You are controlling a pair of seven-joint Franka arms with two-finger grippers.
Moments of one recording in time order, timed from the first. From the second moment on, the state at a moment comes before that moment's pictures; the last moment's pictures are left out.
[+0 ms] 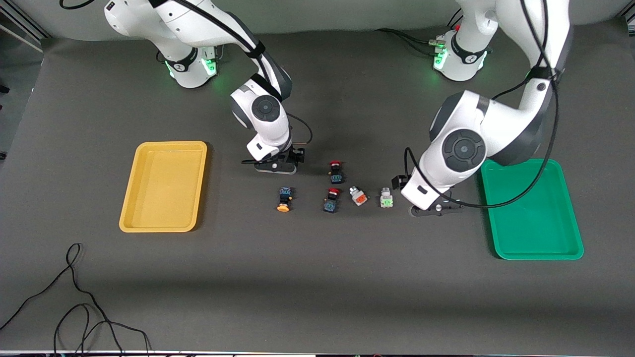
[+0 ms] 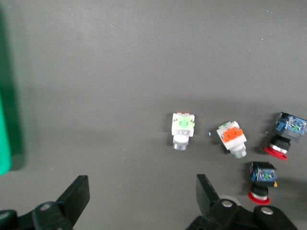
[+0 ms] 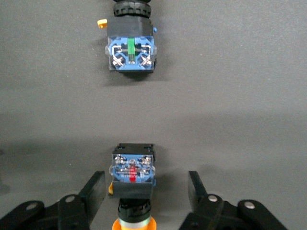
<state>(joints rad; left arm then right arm) -0.22 0.40 -0.25 -1.69 0.05 1.94 -0.59 0.78 0.46 -0.03 -2.13 0.01 2.58 0.88</state>
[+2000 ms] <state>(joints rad) -0.24 0.57 -0.24 -1.65 0.13 2.01 -0.68 0.75 0.17 -0.76 -1.82 0.02 1.84 -0.03</state>
